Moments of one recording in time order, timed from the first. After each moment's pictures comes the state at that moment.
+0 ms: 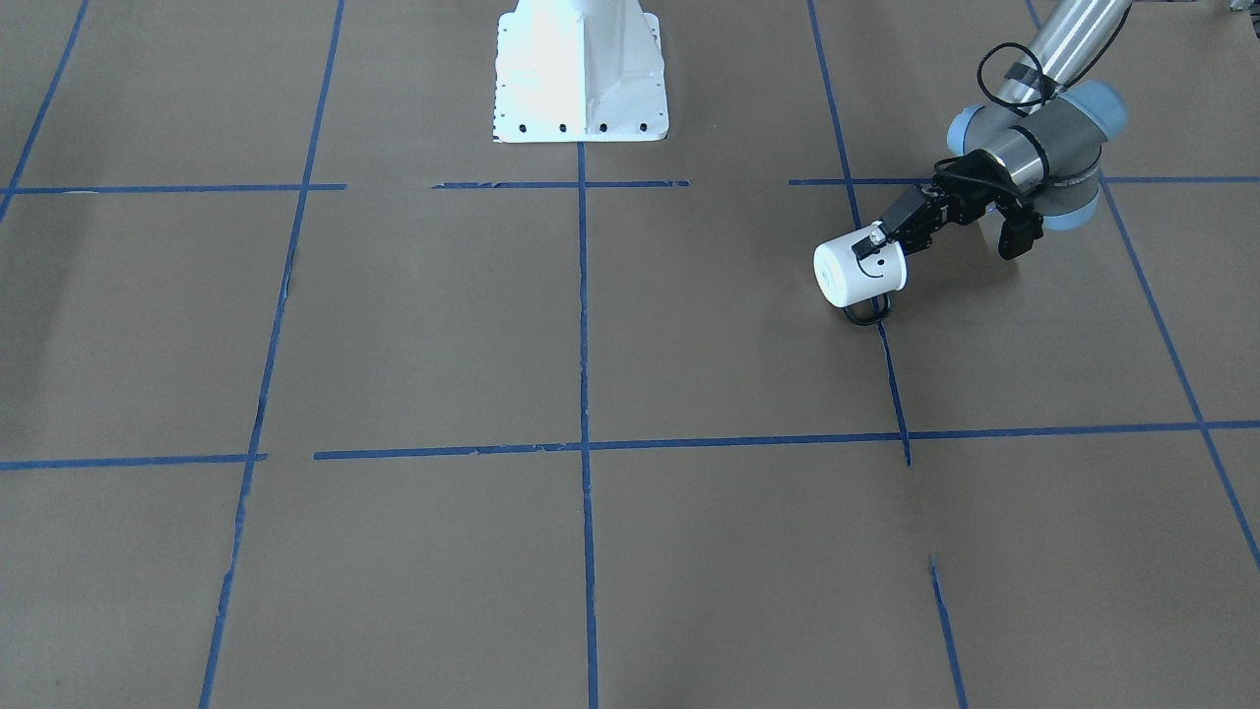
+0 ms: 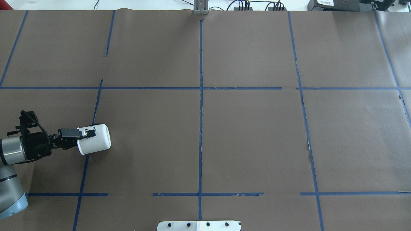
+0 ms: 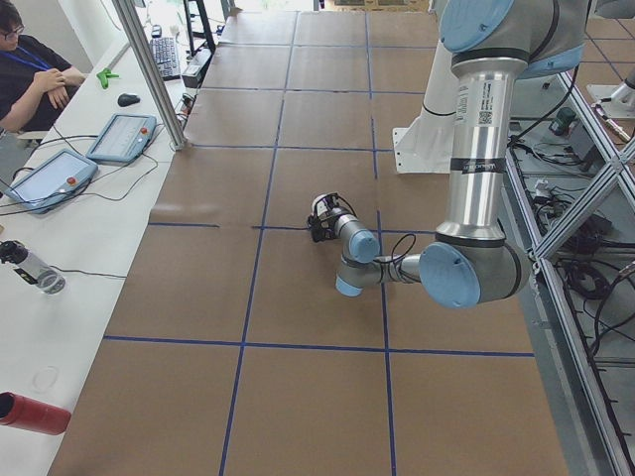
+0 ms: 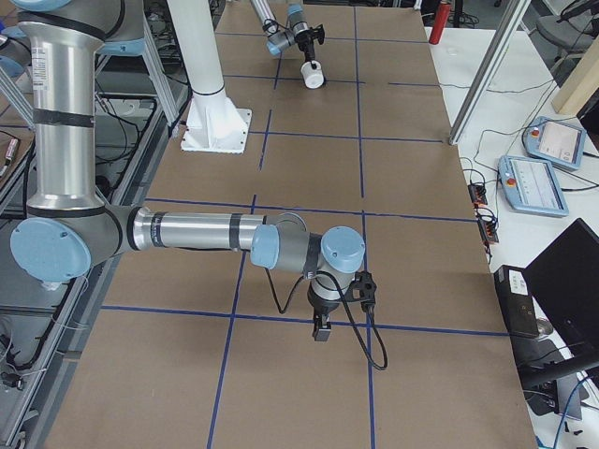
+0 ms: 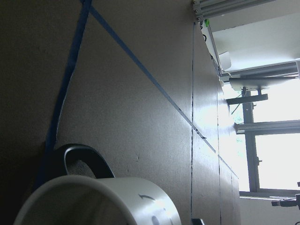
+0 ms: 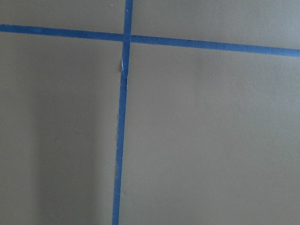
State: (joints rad) left arm -0.53 -1.62 -1.29 -3.70 -1.71 -1.81; right arm 1.57 -1.63 1.65 -1.72 2.28 -0.15
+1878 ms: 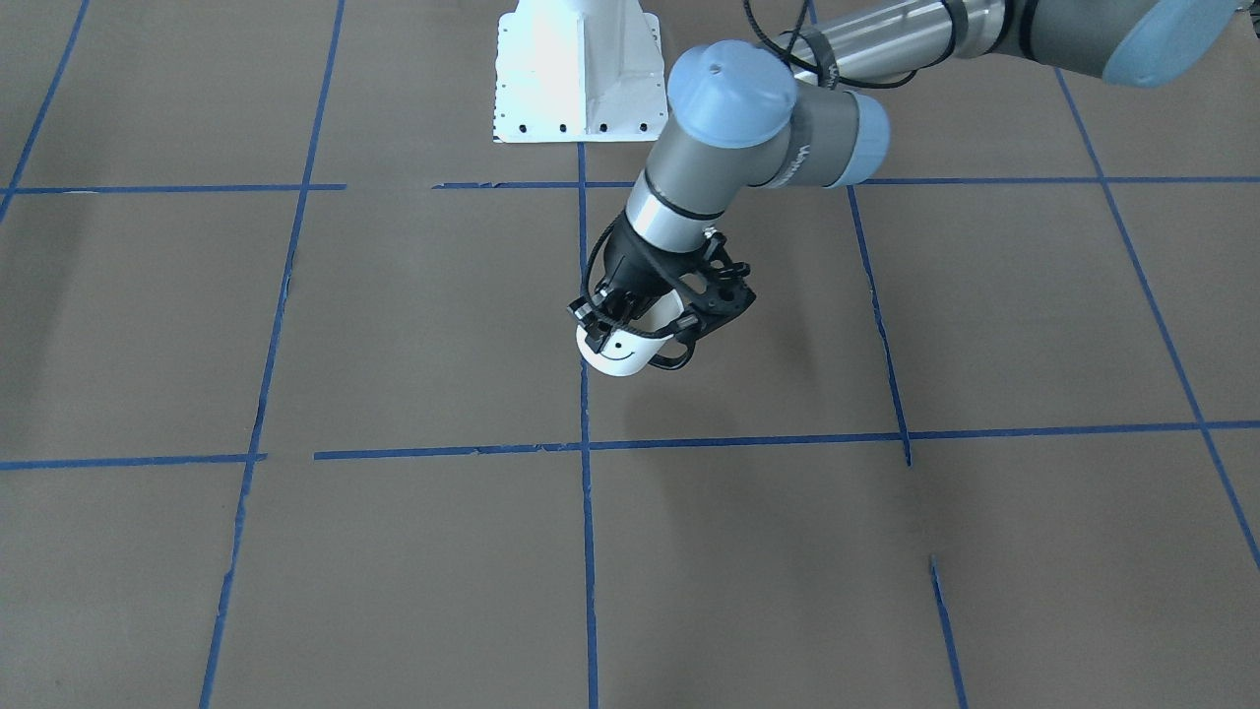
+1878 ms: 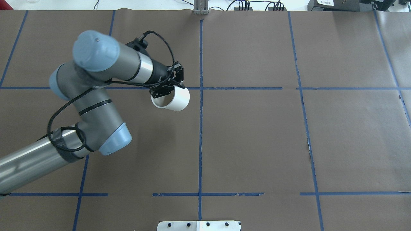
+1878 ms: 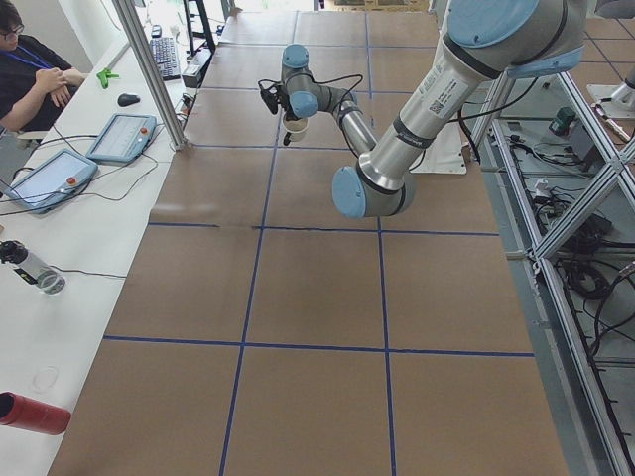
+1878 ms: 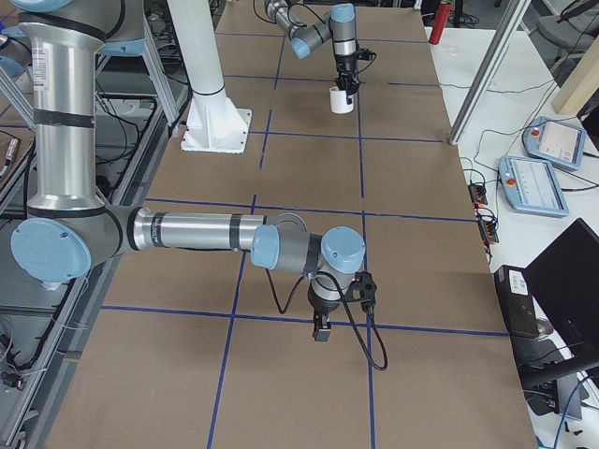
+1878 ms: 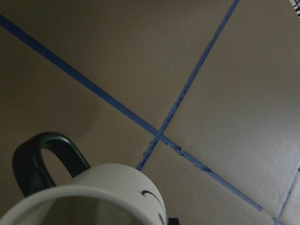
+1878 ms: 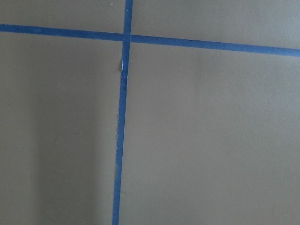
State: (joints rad) left arm -0.66 -2.45 -1.44 -1.88 -1.98 -1.89; right arm 1.57 -1.63 1.65 -1.72 2.28 -0.15
